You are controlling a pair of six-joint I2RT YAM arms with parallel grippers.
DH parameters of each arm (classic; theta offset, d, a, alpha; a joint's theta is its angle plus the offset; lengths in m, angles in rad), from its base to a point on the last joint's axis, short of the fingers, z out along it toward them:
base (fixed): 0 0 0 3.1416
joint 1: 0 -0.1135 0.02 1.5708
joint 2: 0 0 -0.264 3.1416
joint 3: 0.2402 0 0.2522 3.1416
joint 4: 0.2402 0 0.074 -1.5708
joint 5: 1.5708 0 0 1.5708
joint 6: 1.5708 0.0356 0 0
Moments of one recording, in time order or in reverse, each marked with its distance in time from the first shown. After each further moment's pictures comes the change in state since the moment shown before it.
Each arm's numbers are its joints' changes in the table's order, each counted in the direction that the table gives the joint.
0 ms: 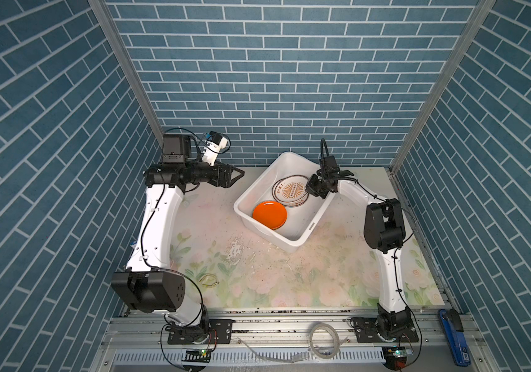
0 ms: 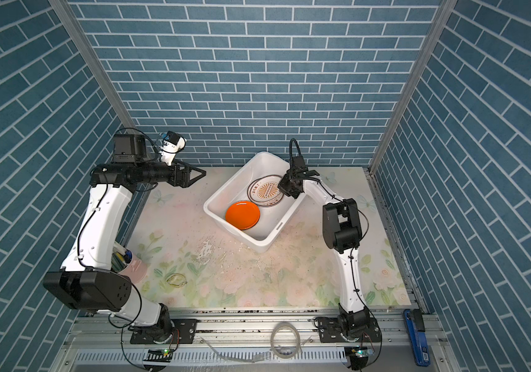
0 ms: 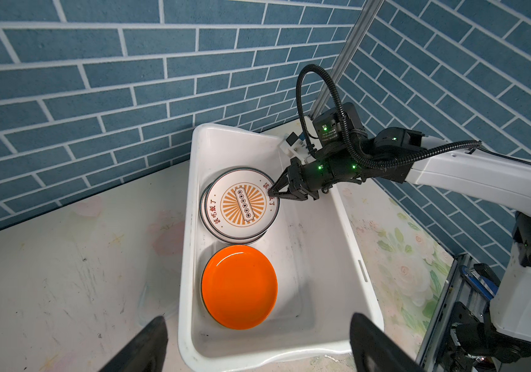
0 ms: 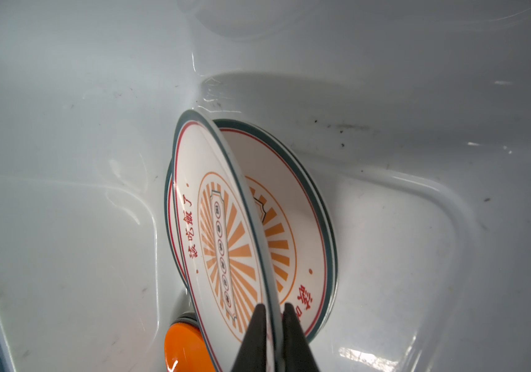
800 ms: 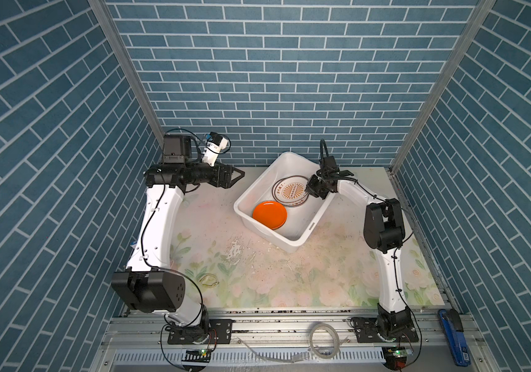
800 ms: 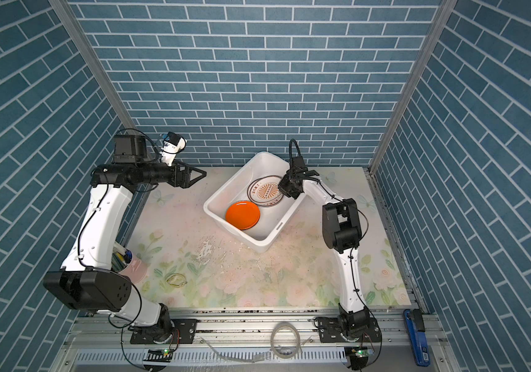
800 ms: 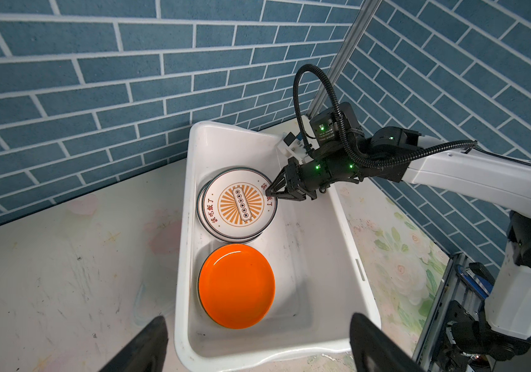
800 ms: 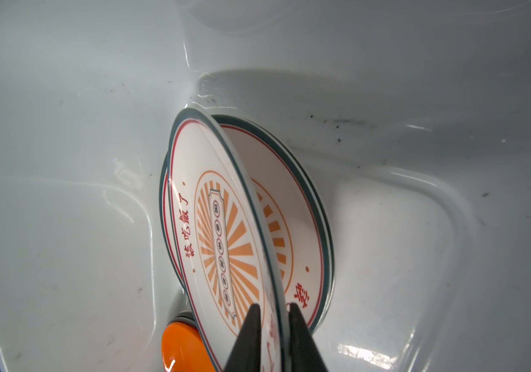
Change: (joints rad) left arm 0.000 -0.002 -0.016 -0.001 0.009 -0.003; right arm -0.001 0.001 0.000 0.016 0.000 0.001
